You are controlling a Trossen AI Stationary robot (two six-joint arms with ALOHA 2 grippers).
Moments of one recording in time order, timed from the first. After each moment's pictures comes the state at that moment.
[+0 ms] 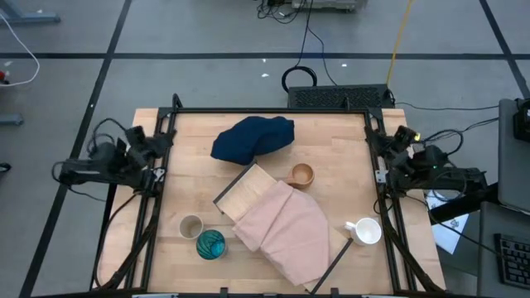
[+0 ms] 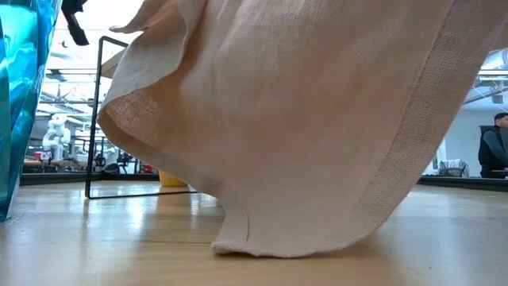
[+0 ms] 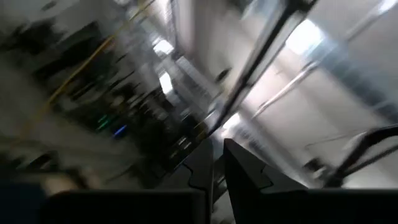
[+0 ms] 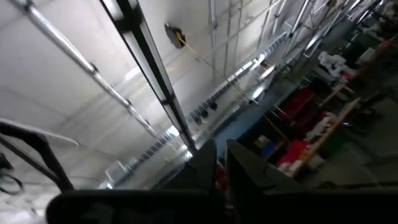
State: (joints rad) left arm -0.08 0.12 0.34 0.26 -0.47 -0.71; right arm -0.06 0.17 0.24 0.49 0.35 0.65
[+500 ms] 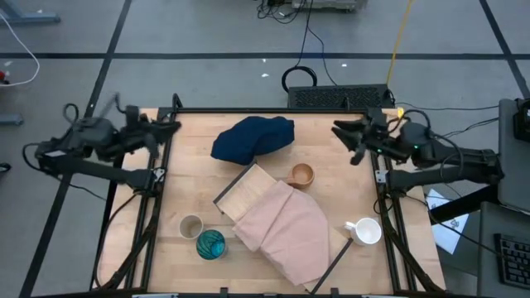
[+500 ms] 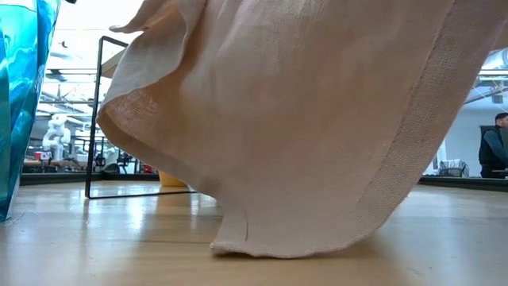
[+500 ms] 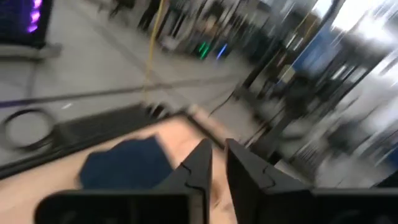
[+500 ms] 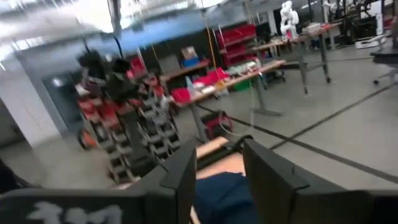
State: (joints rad) left arm -0.08 0.61 1.08 -0.66 -0.53 -0.62; right arm -0.06 0.70 0.79 -0.07 0.33 0.28
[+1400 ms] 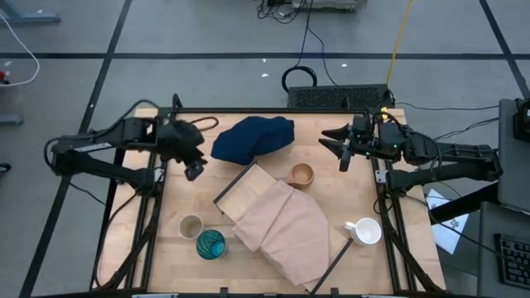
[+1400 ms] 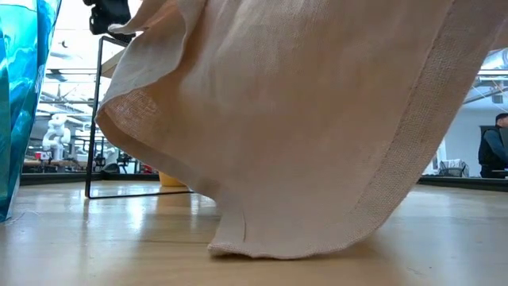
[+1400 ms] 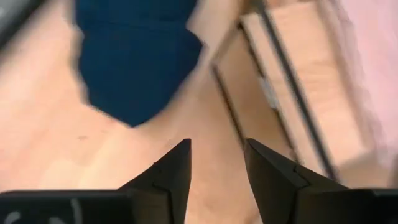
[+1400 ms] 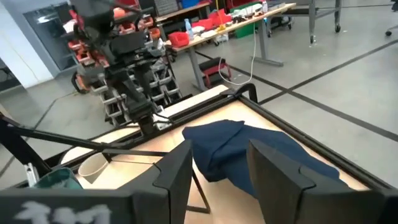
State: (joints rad) left arm 0.17 1.06 1.24 -1.17 0.03 -0.38; right arm -0.06 0.79 0.86 -0.25 0.26 0.33
